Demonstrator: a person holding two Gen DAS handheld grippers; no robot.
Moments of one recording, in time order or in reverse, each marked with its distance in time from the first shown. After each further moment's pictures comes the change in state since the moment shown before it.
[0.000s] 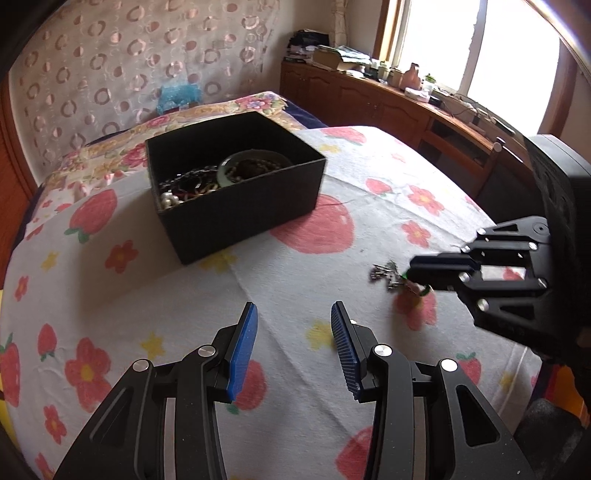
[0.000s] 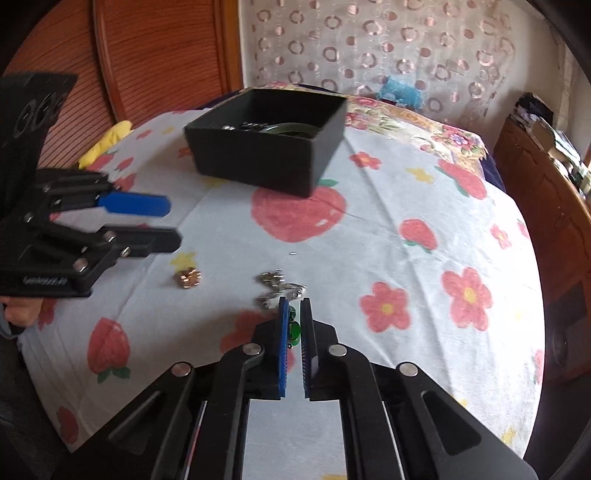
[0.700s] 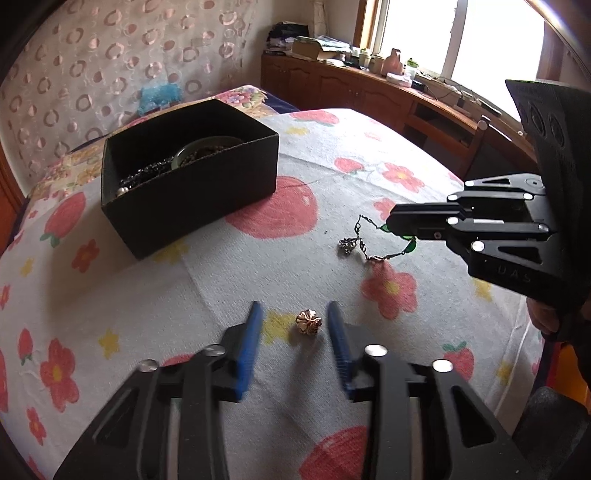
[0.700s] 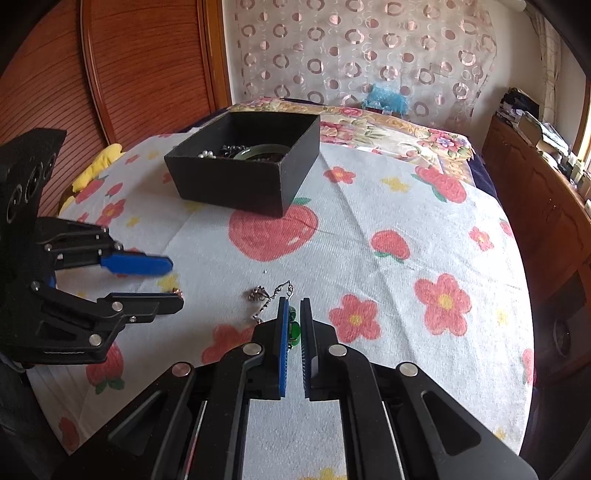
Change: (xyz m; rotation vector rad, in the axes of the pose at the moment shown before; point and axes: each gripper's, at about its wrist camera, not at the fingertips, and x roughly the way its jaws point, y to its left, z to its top) left arm 0.016 -0.025 -0.007 0.061 0.028 -0.022; right arm -0.010 -0.015 0.003 0.051 -0.061 -0.009
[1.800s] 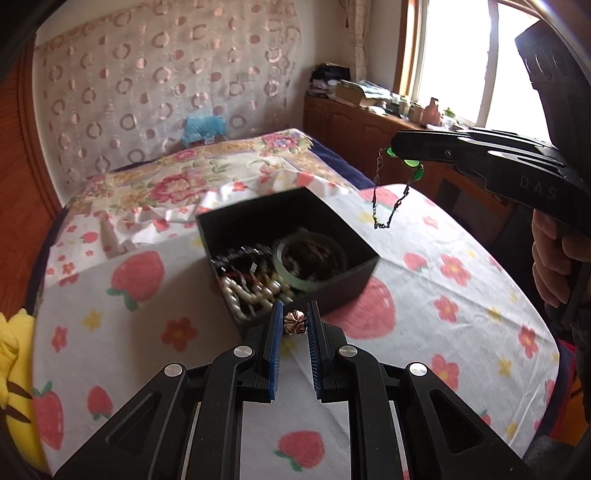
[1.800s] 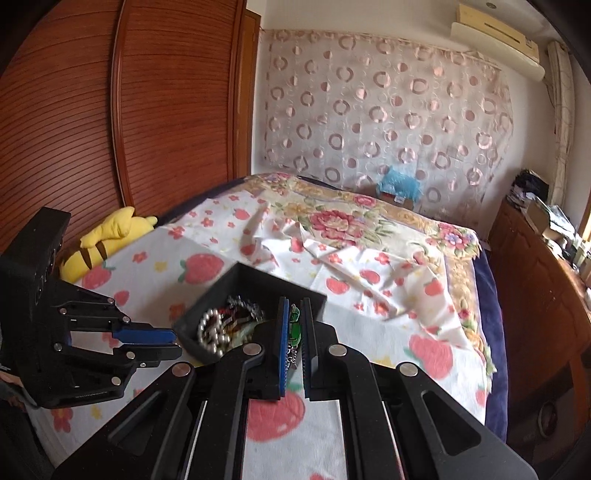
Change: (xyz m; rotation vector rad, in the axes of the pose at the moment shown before) left arm -0.041 0.064 0.051 -0.095 -0.166 0.123; right arm -0.032 0.008 0.146 -0.152 -0.263 0.019
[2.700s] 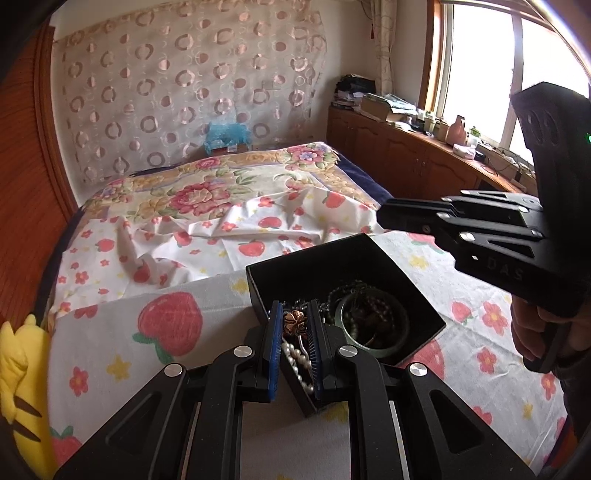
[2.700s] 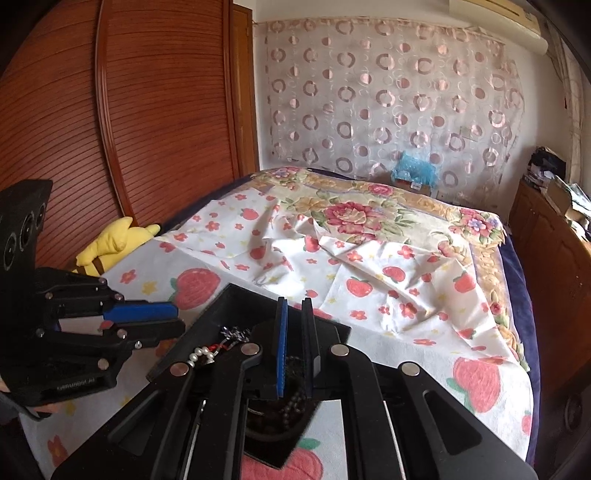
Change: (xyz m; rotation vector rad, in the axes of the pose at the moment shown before) left arm 0.020 0.045 0.036 -0.052 -0.032 0.051; right arm 0.081 -0.009 0.013 0.076 0.030 0.060
